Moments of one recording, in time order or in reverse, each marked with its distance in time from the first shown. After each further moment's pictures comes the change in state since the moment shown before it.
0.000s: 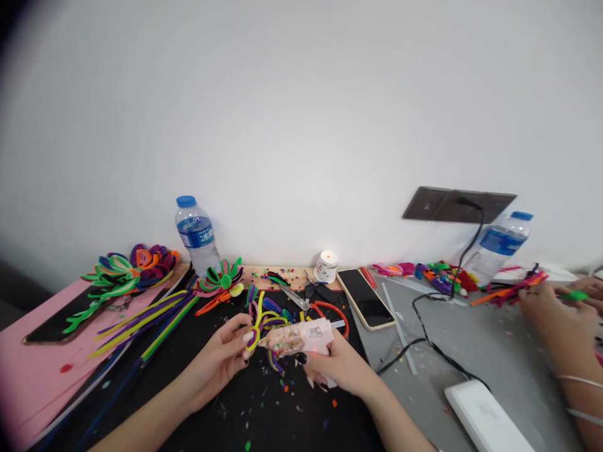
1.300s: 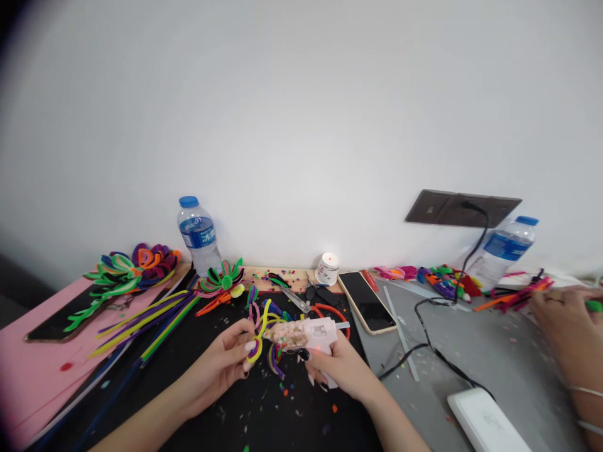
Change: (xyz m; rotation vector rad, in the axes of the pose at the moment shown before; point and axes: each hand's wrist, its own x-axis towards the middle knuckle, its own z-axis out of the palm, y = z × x) left_hand -0.002 -0.005 -0.001 0.041 -0.106 -0.023; right_hand 0.003 0.002 0.000 0.022 0.074 -0.034
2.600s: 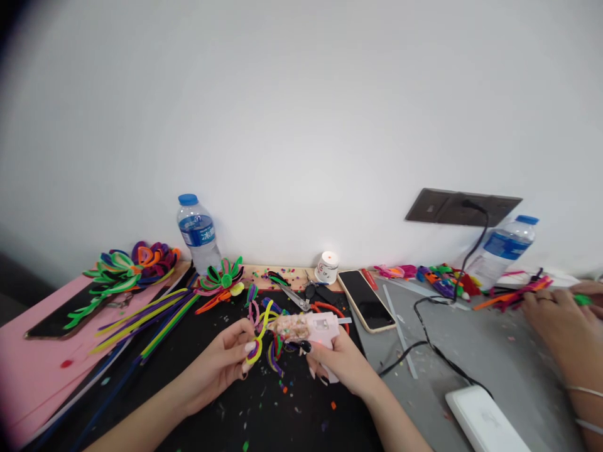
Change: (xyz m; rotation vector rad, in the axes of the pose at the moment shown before) left_hand 0.001 0.000 -0.001 0.020 -0.041 -0.003; right_hand 0.001 0.004 -0.004 0.013 0.039 -0.036
